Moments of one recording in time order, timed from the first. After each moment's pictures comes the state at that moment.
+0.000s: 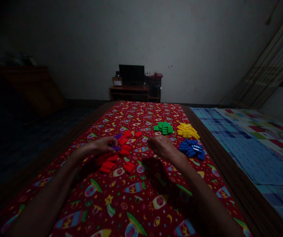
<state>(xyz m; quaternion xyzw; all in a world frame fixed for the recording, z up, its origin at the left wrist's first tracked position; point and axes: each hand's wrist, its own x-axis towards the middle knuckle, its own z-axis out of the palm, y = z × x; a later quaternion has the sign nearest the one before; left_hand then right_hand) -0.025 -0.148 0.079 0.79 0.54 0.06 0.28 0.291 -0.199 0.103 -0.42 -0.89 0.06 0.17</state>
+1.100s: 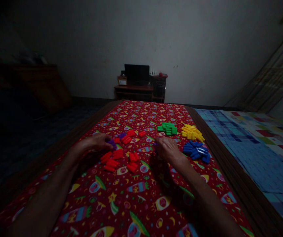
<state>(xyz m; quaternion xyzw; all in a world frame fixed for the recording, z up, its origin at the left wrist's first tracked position) -0.054 -0.145 0.083 0.74 0.63 0.04 0.25 0.300 -0.192 0.071 -0.48 -0.86 -0.08 0.15</state>
